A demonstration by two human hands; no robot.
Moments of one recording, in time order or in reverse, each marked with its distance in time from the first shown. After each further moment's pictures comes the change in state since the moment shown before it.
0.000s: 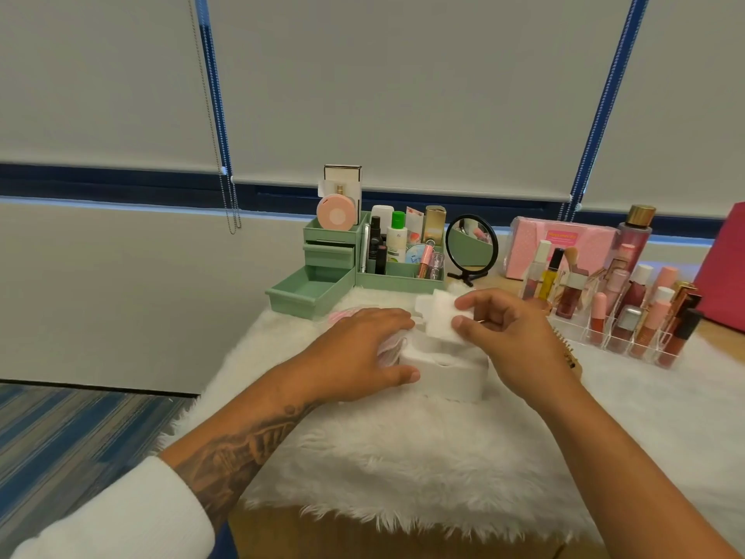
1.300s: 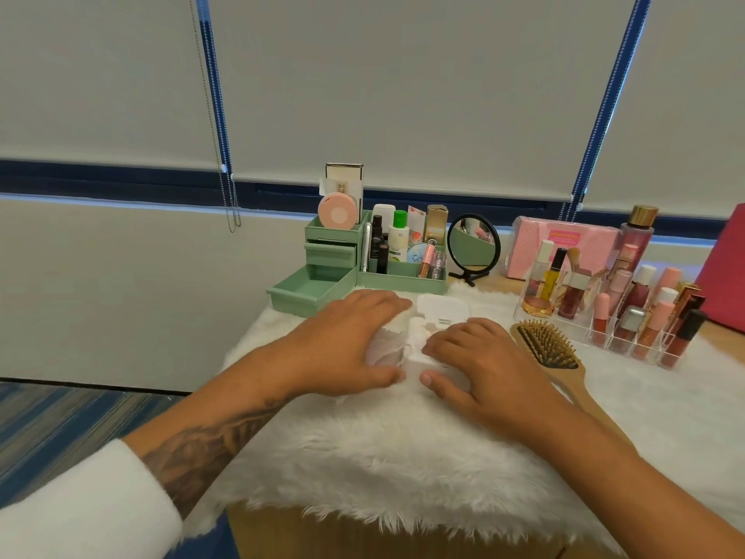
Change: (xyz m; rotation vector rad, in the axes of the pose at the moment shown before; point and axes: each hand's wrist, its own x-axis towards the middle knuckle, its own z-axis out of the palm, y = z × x) left_hand -0.009 -0.004 -0.027 0.207 -0.024 0.098; right_hand -0.014 0.017 0.010 -0.892 -0.341 -0.589
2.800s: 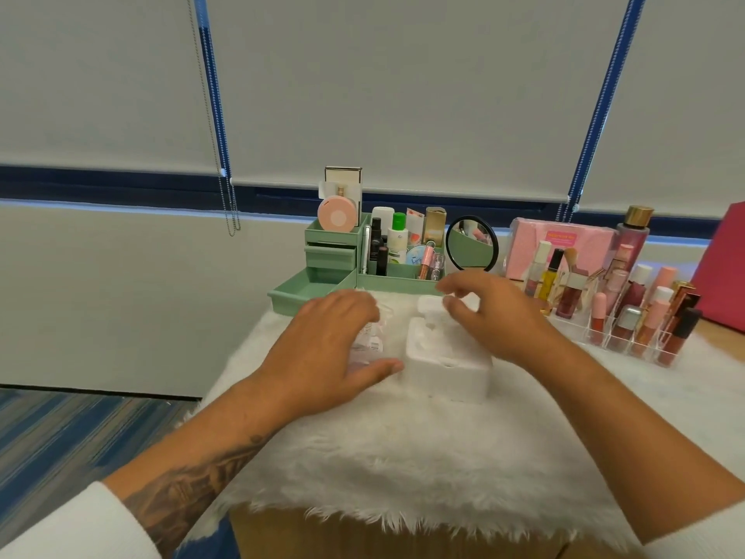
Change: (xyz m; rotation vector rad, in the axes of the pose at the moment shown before) left_hand -0.025 -0.002 0.009 0.024 0.263 -0.076; right_hand 0.050 0.018 -0.032 0.297 0.061 0.371
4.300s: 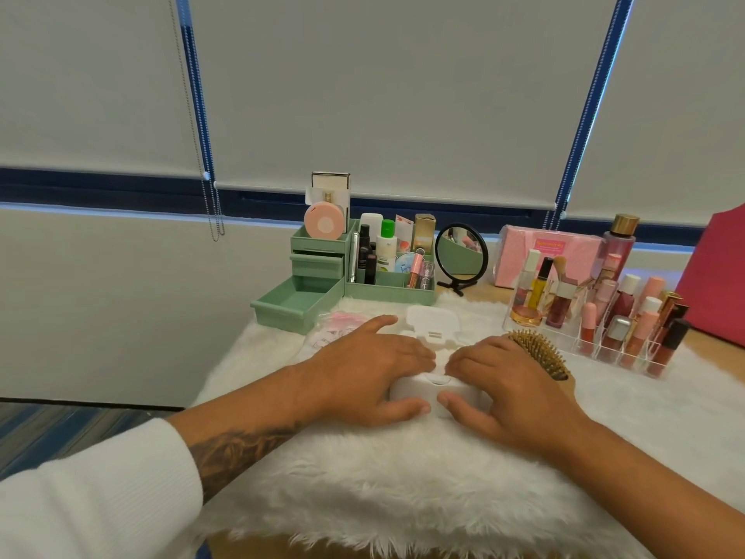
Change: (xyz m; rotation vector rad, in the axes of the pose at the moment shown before) left_hand 0.046 0.011 0.038 0.074 -0.225 0.448; right_hand -0.053 0.044 0.021 -0.282 0.057 -0.505
